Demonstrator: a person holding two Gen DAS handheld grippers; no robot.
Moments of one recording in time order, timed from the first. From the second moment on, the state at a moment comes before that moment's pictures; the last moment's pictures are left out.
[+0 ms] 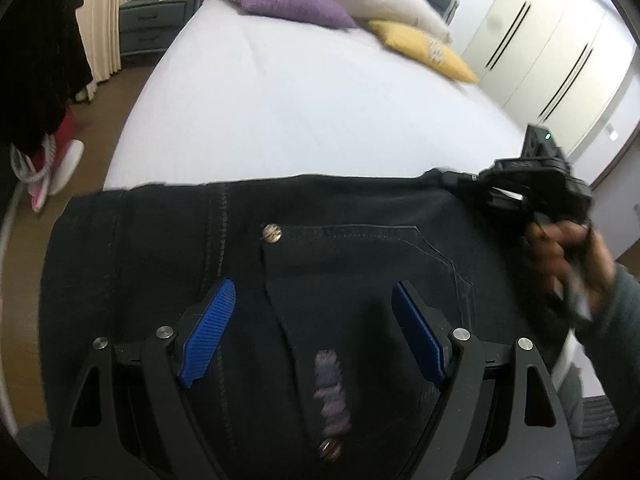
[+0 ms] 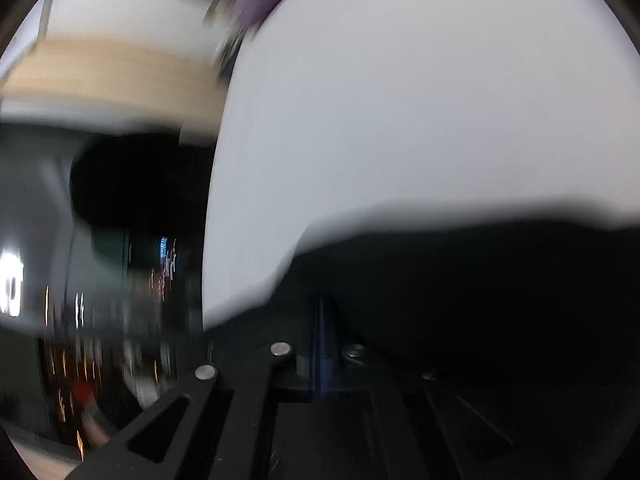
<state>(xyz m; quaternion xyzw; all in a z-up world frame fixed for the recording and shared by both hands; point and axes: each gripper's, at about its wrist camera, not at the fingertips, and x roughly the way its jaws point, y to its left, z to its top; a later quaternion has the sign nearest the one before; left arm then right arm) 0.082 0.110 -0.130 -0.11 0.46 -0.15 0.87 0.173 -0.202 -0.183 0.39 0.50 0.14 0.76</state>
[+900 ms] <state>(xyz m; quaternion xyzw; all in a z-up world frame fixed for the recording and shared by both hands) 0.073 0.075 -0.102 -0.11 0.46 -0.16 0.87 0.061 -0.263 -0.156 0.42 0.44 0.14 0.78</state>
